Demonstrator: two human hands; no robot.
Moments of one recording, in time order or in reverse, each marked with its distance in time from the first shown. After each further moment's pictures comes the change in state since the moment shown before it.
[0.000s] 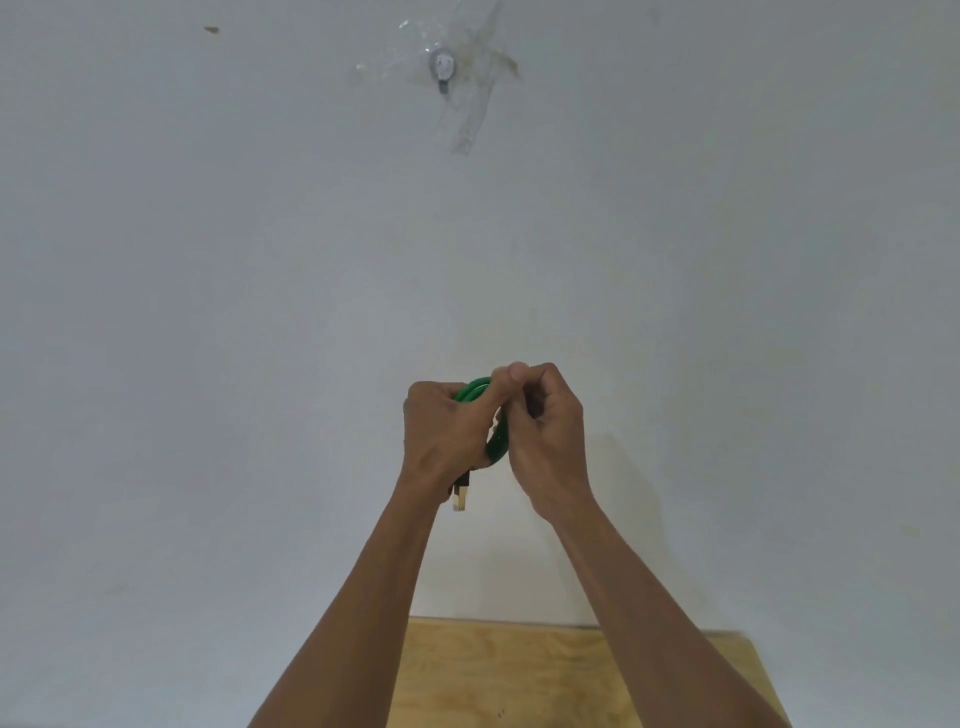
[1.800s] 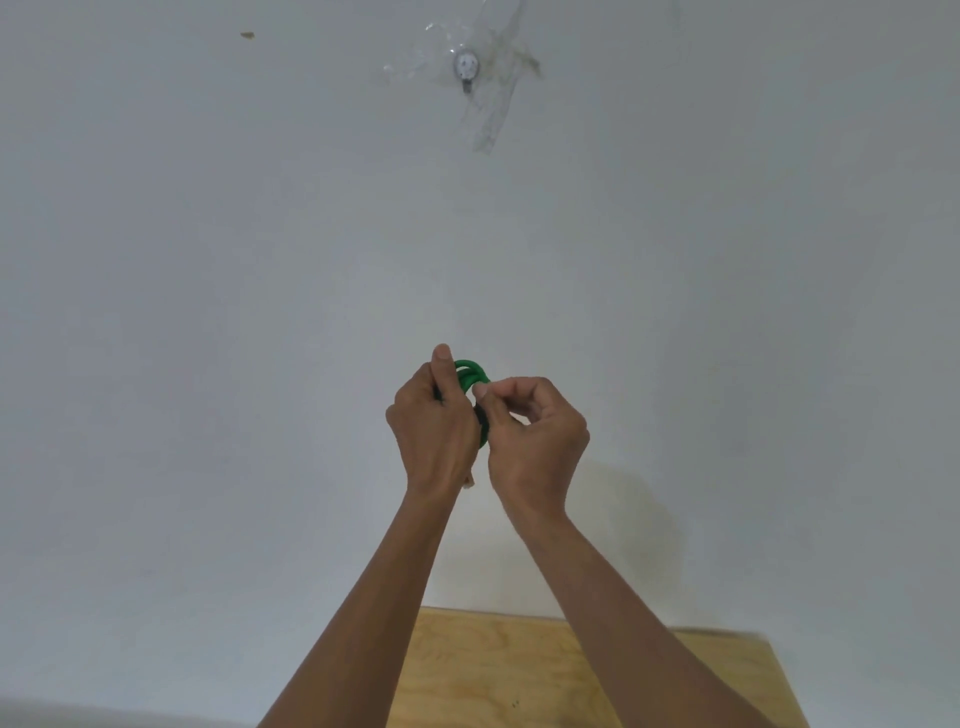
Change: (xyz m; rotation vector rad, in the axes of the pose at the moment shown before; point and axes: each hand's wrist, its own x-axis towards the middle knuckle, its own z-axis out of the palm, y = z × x) left_hand -0.014 0.009 -0.013 0.125 0.391 0.131; right_hand -0.029 -0.014 0.034 -0.029 0.262 -0.079
